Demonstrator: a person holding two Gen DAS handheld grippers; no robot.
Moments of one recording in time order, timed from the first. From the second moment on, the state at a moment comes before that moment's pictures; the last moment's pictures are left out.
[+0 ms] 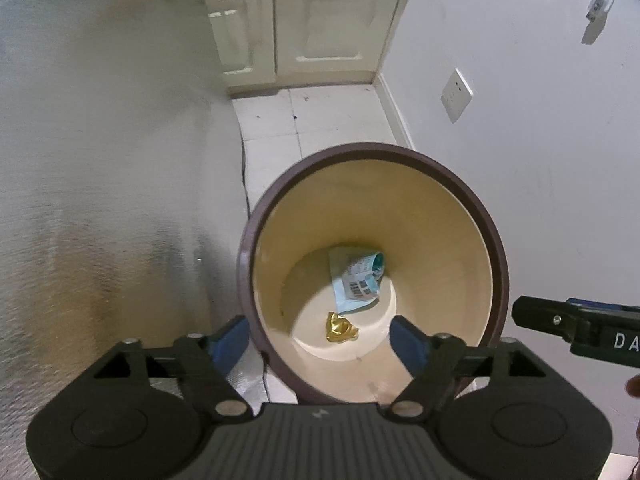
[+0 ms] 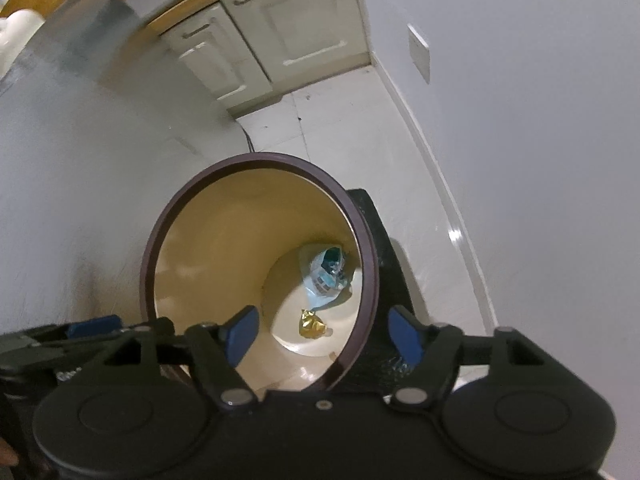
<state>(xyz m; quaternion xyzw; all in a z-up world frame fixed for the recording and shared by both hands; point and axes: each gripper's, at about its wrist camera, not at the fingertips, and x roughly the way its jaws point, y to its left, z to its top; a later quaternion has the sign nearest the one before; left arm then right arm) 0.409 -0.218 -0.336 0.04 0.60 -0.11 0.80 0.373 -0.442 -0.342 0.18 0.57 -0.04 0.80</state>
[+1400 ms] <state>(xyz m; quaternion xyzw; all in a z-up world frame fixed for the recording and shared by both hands) 0.255 -0.131 -0.081 -0.01 0.41 -0.07 0.91 0.252 -0.398 -0.106 0.09 0.42 0.01 0.90</state>
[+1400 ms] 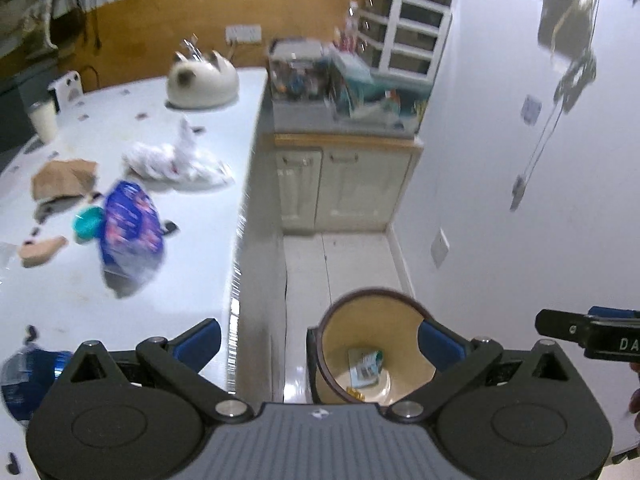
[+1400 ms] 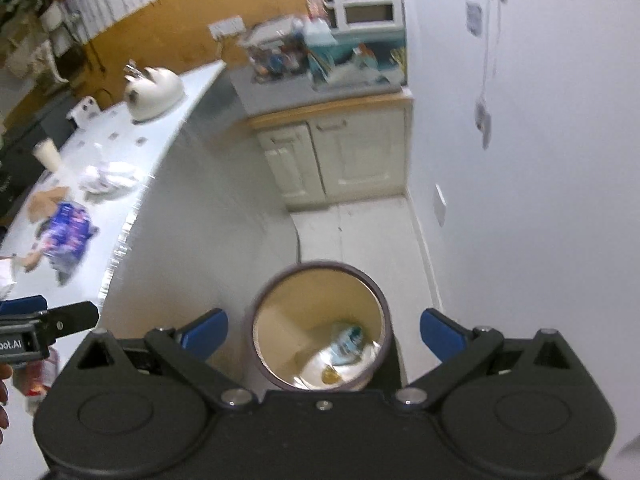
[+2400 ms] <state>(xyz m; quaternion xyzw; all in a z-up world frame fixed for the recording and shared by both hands) 0.220 0.189 -0.003 -0.04 0.32 0.02 0.95 0.234 -0.126 -0.012 0.05 0.32 0.06 0.94</state>
